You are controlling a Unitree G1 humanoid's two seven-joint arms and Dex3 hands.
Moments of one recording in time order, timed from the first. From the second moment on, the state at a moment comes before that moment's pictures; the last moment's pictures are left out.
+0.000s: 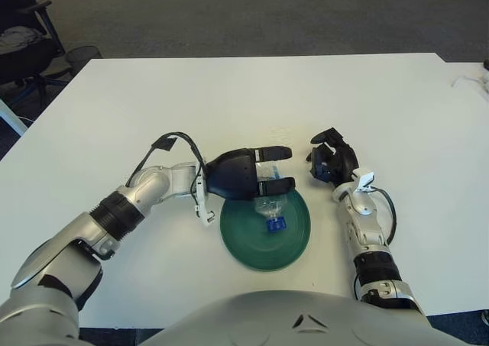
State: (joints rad) left arm -0.46 0.67 -0.67 0.03 1.47 -0.70 0.57; right arm -0.10 0.02 -0.04 0.33 0.07 -0.24 0.07
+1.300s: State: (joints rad) left arm -0.51 0.82 -0.47 -0.12 1.27 -0.76 0.42; right arm -0.08 0.04 -0.01 0.31 0.01 -0.25 -0.02
